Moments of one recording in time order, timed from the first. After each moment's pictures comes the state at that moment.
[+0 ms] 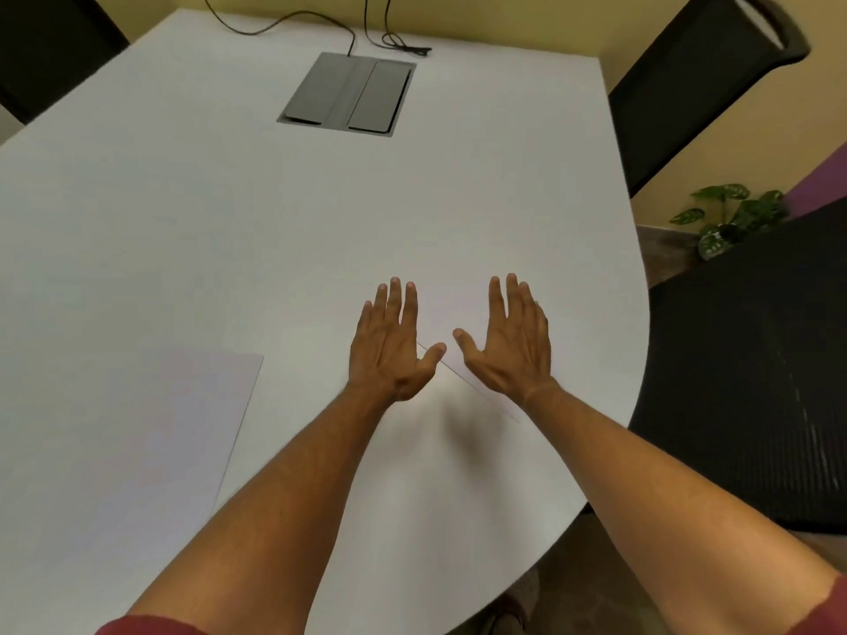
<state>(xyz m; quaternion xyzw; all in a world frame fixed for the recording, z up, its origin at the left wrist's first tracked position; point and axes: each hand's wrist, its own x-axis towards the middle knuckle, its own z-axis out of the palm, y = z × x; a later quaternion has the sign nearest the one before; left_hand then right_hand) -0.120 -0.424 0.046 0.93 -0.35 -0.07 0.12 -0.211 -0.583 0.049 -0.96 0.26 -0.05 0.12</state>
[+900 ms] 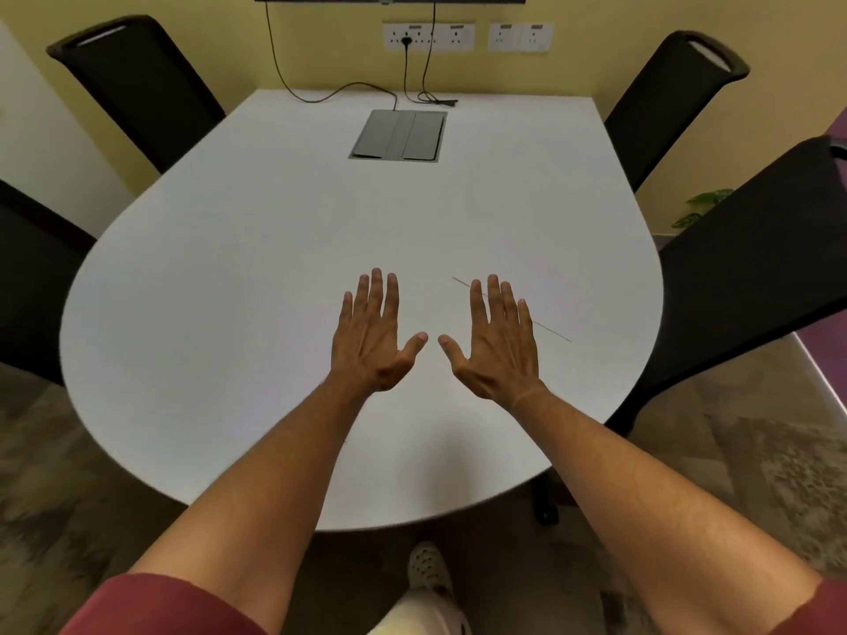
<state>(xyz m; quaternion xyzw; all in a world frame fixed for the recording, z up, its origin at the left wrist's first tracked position) -0.192 -0.180 0.122 0.93 -0.36 0.01 0.07 -0.309 -0.335 0.114 -0.96 0.22 -0.11 0.09</state>
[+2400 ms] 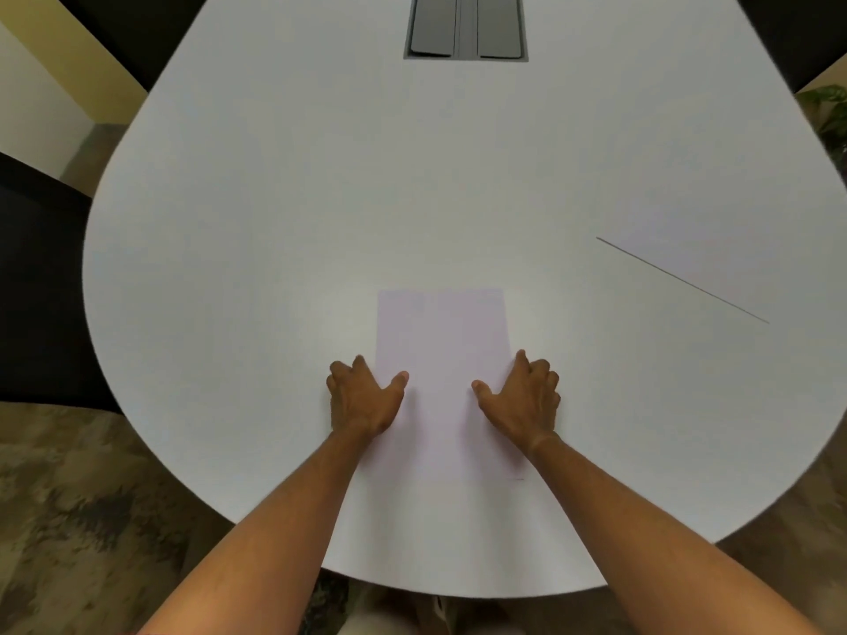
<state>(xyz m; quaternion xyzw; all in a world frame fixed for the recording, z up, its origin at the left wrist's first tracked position) 0.006 0.009 -0.016 0.94 -0.07 -0.24 0.22 -0.122 -0.154 -0.012 -0.84 0.48 0.07 0.25</state>
